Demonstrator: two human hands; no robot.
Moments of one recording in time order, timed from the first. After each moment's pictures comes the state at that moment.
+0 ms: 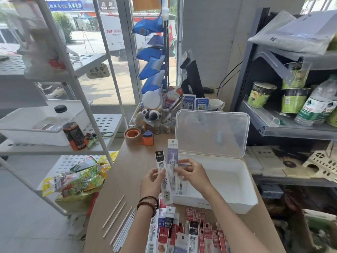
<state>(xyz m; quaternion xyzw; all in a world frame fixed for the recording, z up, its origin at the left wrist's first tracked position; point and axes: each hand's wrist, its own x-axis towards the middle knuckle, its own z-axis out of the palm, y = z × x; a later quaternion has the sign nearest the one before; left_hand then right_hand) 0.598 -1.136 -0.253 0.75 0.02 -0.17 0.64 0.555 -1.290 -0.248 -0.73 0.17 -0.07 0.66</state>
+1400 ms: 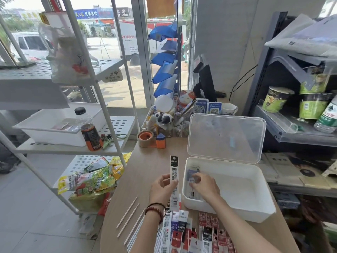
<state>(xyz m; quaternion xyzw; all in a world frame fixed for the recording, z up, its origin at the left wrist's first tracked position) 0.593 -1.117 -0.251 0.75 0.02 -0.20 0.63 0.584 -1.295 -0.317 -0.91 0.26 0.00 0.33</state>
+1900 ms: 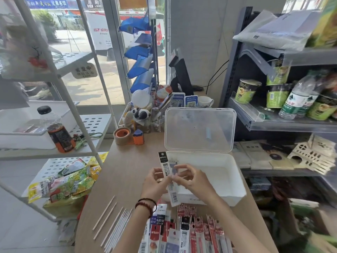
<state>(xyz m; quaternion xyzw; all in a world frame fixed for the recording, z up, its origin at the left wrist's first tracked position) 0.579 -1.156 -0.248 0.76 -0.07 -0.21 0.61 0.509 -1.298 -0.243 -0.81 0.14 -0.06 0.57</state>
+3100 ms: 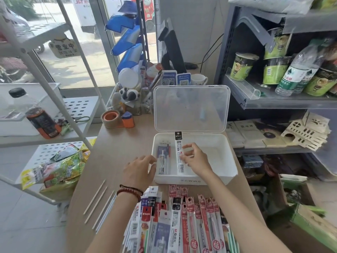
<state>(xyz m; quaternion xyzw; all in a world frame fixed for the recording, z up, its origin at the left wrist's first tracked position) 0.582 -1.142 -0.258 0.94 -0.29 0.01 0.18 0.520 -1.342 -0.284 -0.79 0.27 -0.06 0.54</state>
